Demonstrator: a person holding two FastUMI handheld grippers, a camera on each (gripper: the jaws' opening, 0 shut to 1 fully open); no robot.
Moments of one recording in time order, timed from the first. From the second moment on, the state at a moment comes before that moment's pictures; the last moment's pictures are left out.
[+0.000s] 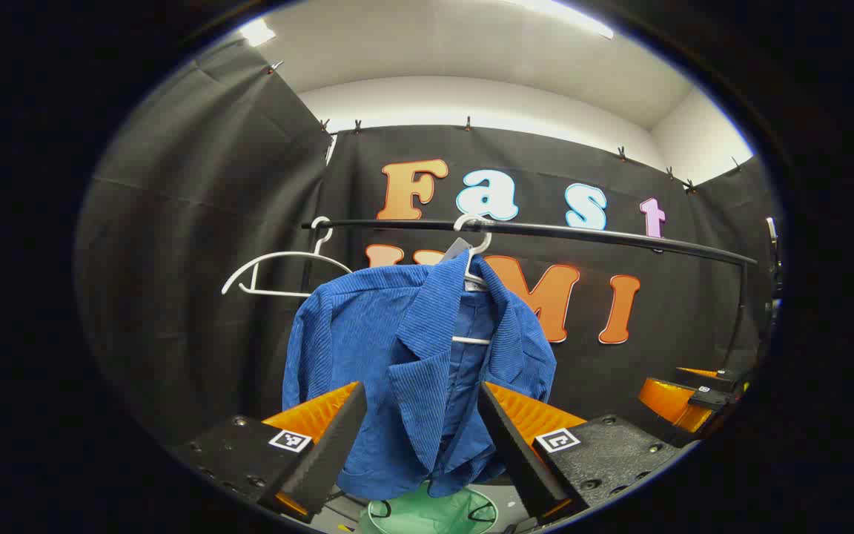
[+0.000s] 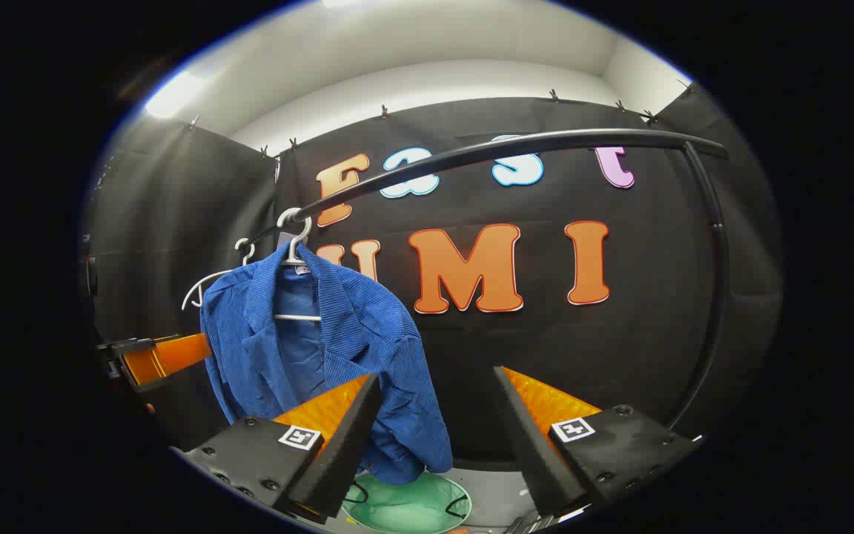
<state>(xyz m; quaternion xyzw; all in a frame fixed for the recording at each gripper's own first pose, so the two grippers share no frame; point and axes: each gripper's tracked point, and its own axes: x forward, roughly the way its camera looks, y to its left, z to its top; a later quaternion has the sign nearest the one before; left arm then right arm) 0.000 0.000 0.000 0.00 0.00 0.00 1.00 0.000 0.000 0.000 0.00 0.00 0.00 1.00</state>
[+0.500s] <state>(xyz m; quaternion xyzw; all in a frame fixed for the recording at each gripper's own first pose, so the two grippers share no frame) 0.031 0.011 -0.005 0.00 0.01 -0.06 1.00 0.011 0.023 -0.004 0.00 -0.01 -0.06 1.00</state>
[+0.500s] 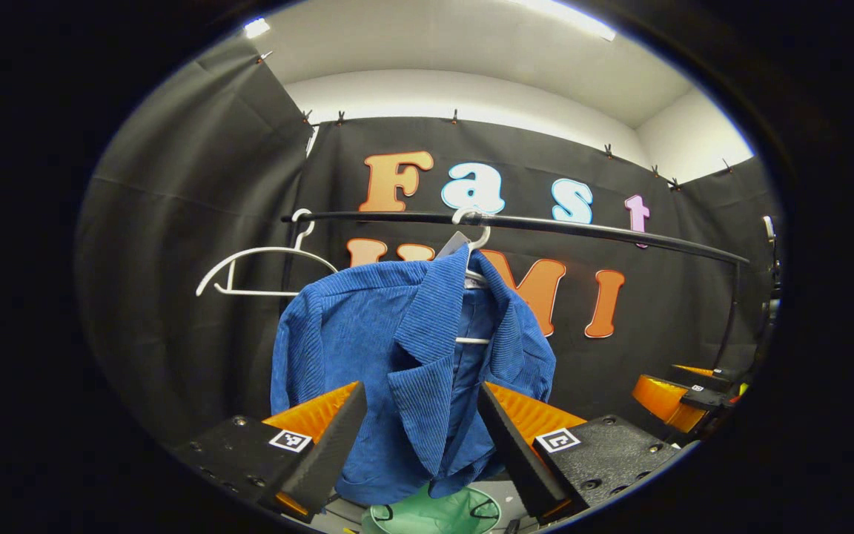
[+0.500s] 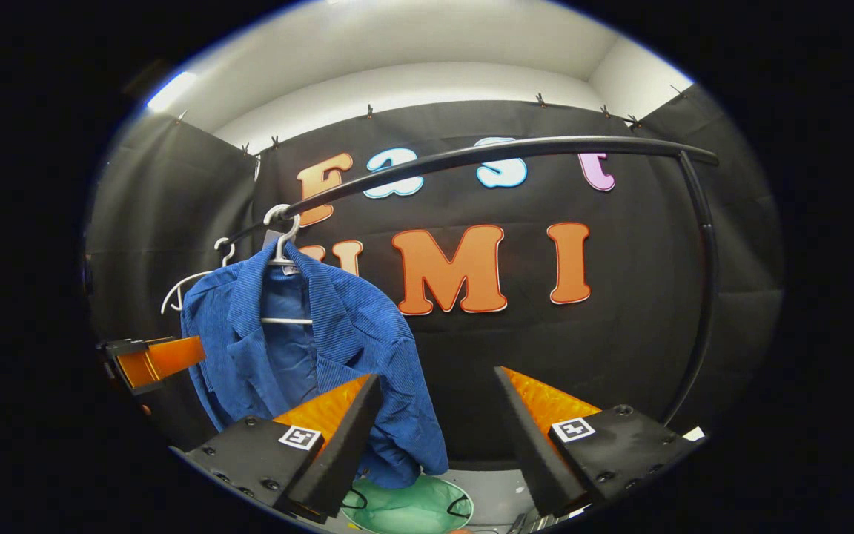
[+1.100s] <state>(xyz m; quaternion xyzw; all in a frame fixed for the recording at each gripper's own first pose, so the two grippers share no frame) 0.078 0.023 -0.041 0.01 0.04 -0.11 0.99 0.040 0.074 -0.034 0.01 0.01 -0.07 1.00</state>
